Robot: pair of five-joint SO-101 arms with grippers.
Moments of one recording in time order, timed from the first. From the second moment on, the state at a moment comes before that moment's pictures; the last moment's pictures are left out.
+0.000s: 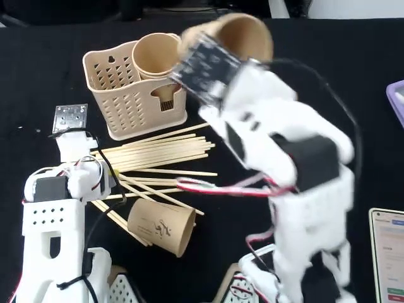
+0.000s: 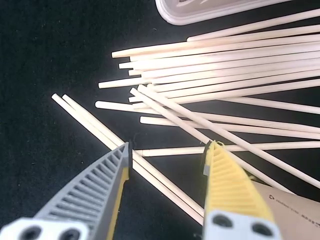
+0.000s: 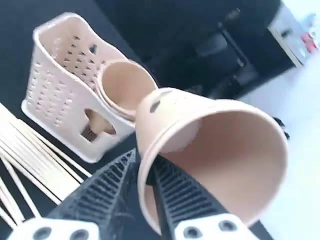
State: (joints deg) left arm -12.4 -53.9 55.3 67.8 -4.6; right arm -23.4 -23.1 -19.8 80.7 38.1
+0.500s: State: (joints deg) left arm -12.4 -53.9 55.3 67.8 -4.6; right arm -27.3 20.1 -66.4 94.1 37.9
